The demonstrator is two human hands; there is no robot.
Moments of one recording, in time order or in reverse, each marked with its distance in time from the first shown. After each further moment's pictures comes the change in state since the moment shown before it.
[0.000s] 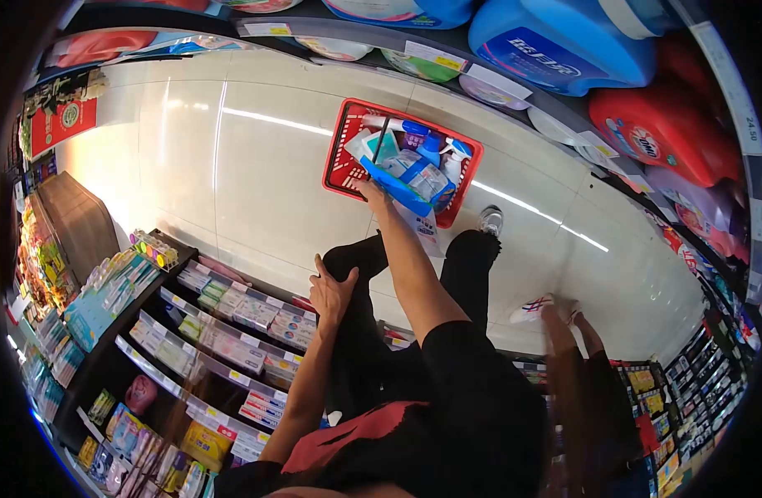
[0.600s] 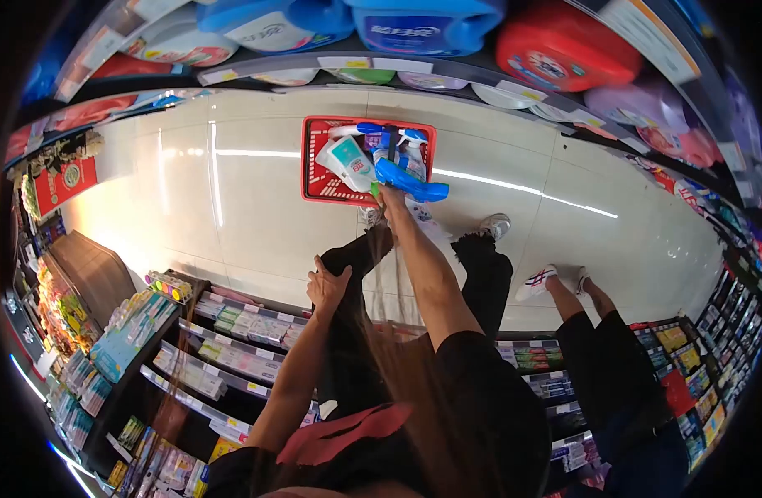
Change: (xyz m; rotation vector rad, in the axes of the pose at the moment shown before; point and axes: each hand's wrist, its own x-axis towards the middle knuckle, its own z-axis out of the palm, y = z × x) left_hand -0.038 0.015 0.018 0.130 0.012 0.178; right_hand -0.090 -0.024 -0.136 0.595 0.156 0.145
